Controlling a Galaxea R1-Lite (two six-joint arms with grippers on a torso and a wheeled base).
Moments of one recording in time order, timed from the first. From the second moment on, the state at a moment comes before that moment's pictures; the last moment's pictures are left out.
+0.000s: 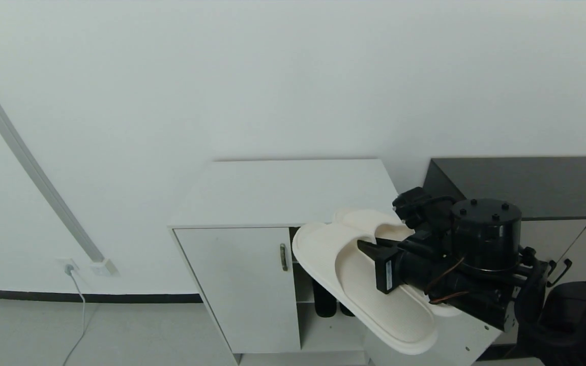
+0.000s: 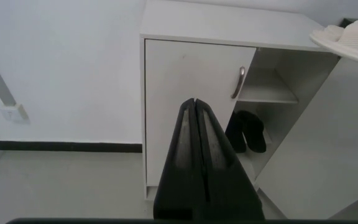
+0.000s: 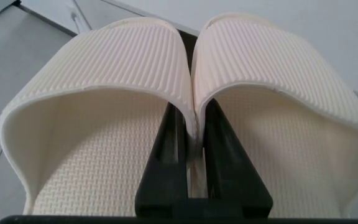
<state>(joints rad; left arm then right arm) 0.00 0.00 0.00 0.00 0.00 -0.09 0.73 1.78 -0.69 -0.86 -0.07 0.08</state>
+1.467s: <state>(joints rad) 0.00 0.00 0.00 0.00 0.00 -0.09 0.76 1.81 -0.64 -0.95 -0.06 0.07</state>
